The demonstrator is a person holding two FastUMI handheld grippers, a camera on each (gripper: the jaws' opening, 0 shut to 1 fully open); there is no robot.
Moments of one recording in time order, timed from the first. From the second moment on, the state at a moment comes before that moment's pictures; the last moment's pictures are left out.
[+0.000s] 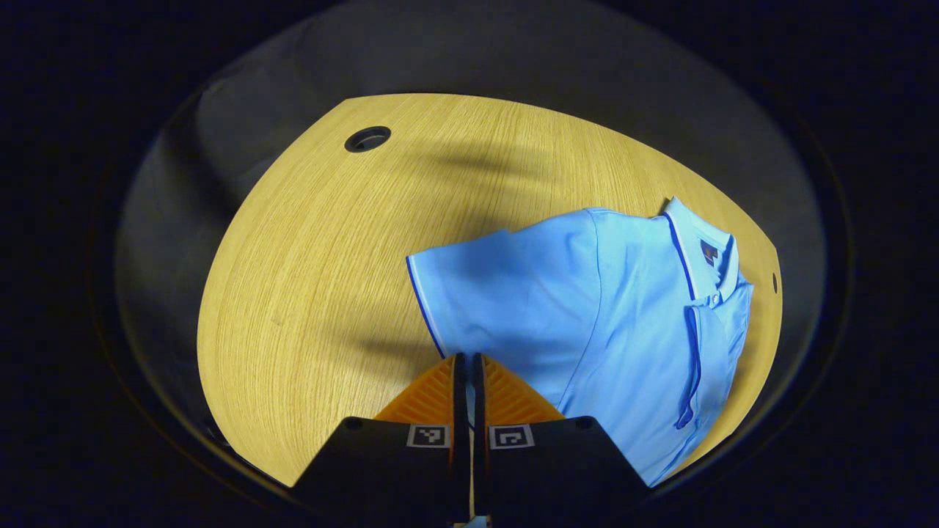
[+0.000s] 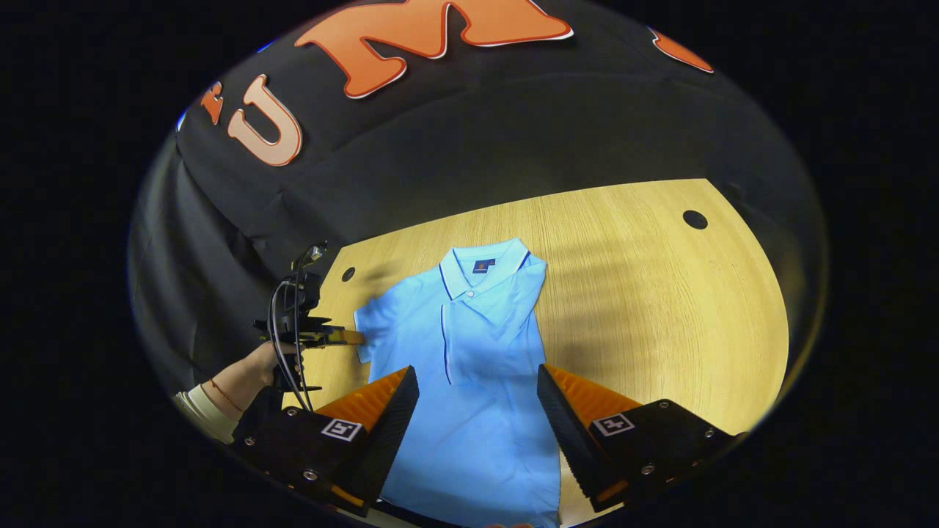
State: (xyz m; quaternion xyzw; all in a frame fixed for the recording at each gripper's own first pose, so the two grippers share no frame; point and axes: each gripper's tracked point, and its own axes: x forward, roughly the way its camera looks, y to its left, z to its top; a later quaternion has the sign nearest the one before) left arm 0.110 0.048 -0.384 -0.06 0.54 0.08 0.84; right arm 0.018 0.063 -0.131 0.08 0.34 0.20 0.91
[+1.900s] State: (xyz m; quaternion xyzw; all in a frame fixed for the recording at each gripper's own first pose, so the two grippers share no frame) left arm 0.099 -0.211 -0.332 0.02 0.50 -0.13 0.86; right arm 0.017 -0.024 -0.144 0.10 0.34 0.14 0.92
